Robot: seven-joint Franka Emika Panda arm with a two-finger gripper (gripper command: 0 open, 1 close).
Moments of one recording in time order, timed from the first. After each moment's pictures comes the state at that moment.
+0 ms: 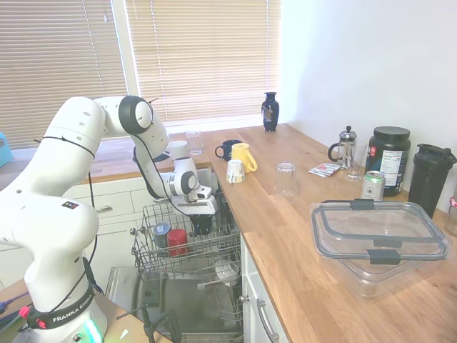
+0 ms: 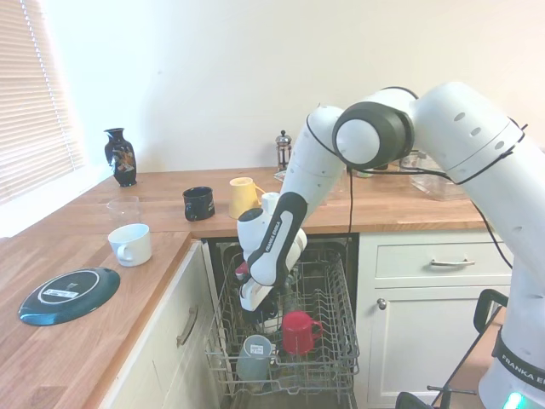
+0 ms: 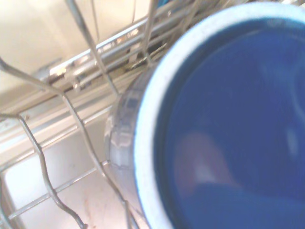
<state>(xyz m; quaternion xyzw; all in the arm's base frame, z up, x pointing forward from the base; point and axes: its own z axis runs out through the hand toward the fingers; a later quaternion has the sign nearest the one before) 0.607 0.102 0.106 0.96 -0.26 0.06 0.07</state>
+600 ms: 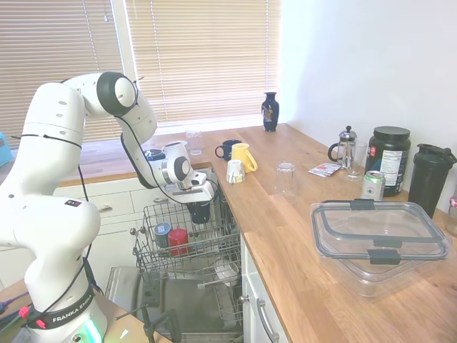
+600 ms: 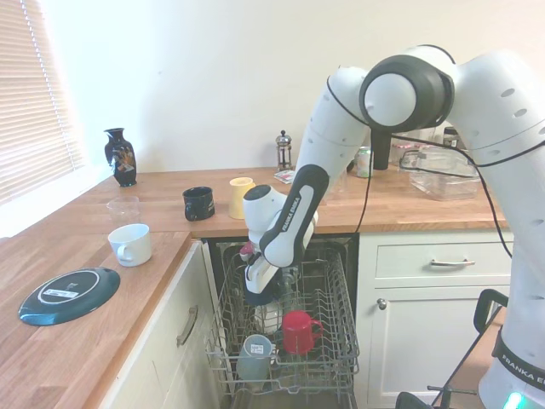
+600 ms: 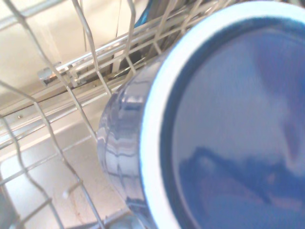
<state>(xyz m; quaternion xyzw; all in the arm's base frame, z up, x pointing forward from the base) 0.566 0.105 0.182 0.96 -0.24 0.10 0.08</state>
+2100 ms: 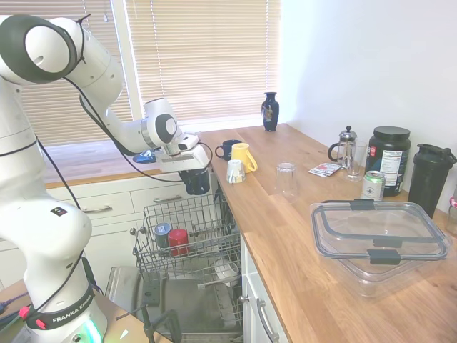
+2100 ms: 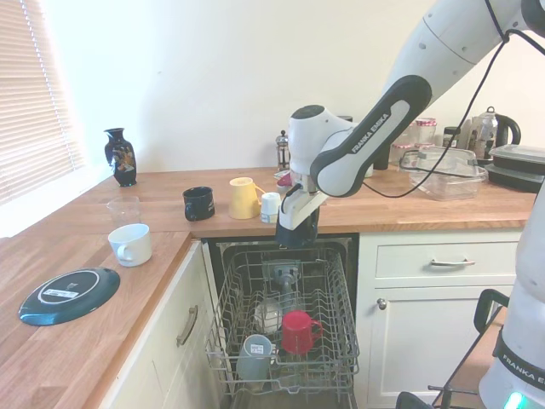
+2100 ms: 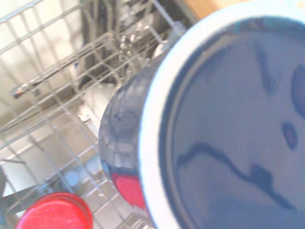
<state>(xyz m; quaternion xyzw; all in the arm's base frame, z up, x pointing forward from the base) 0.477 0.034 0.350 0.93 -0.33 0.15 0.07</state>
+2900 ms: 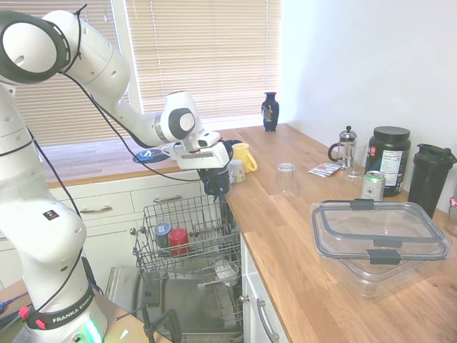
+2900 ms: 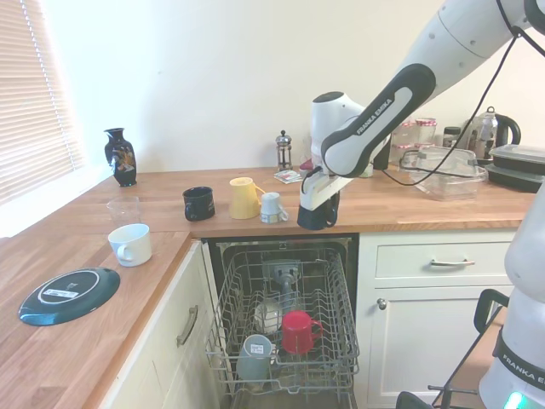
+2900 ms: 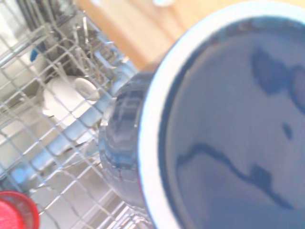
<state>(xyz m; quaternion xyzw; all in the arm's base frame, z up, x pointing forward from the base) 0.481 -0.047 0.373 0.91 -0.38 0.12 0.07</state>
